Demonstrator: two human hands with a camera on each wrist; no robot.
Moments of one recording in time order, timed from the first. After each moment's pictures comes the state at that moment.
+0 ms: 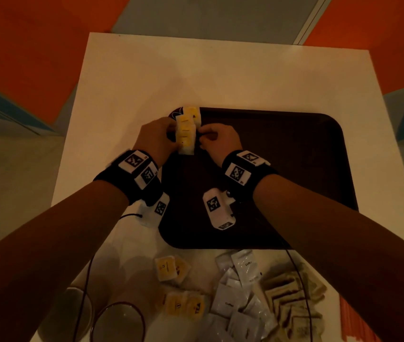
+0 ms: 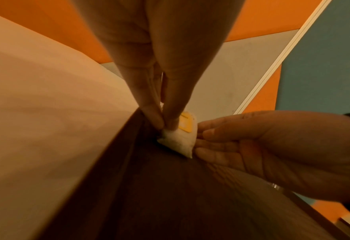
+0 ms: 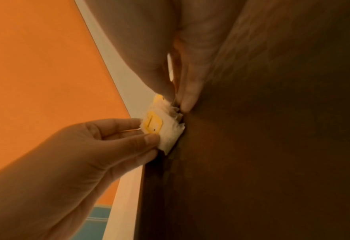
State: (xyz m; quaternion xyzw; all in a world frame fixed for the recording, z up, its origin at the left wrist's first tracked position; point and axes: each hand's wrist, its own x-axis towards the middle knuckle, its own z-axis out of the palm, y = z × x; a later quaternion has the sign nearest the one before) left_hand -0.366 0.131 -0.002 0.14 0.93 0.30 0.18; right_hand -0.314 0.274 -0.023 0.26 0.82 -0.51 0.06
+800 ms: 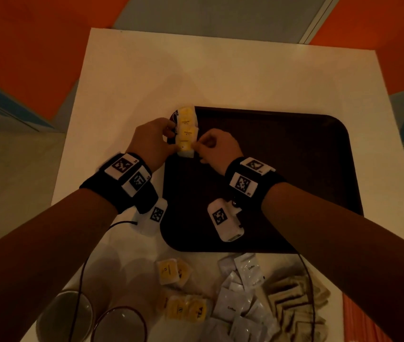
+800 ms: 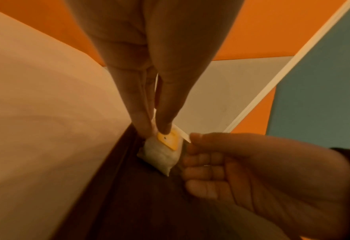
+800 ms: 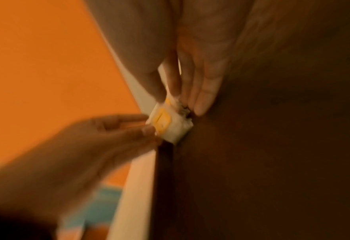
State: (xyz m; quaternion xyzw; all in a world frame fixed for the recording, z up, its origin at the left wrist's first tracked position) left_hand -0.364 0.118 0.005 0.14 0.92 0.32 0.19; right_hand -0.304 0.264 -0.016 0.25 0.81 -0.52 0.10
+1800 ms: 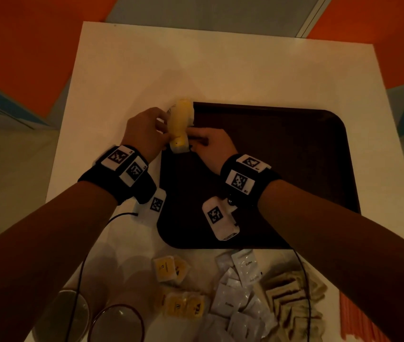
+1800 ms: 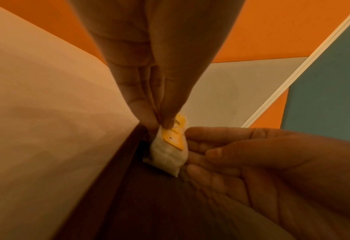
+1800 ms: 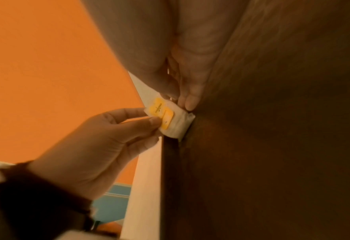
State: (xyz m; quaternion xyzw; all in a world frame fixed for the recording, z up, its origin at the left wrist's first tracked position) left_hand -0.372 0.121 0.003 0.10 0.89 0.39 0.19; right_hand -0.304 0.259 -0.020 0.16 0.82 -0.54 0.10
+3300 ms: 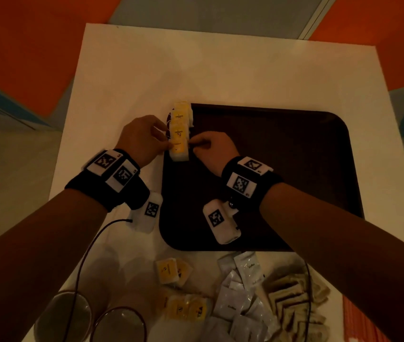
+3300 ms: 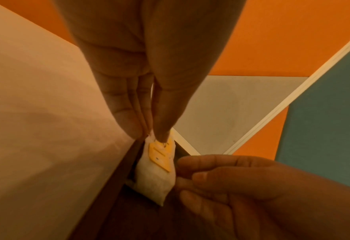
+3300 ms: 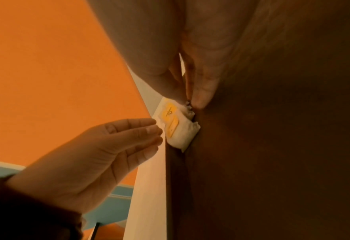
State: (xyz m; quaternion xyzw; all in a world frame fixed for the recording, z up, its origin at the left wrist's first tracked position) left_hand -0.373 0.105 0.006 0.10 0.90 0.34 0.23; right_hand -0.302 0.257 -0.007 0.22 0.84 -0.48 0.14
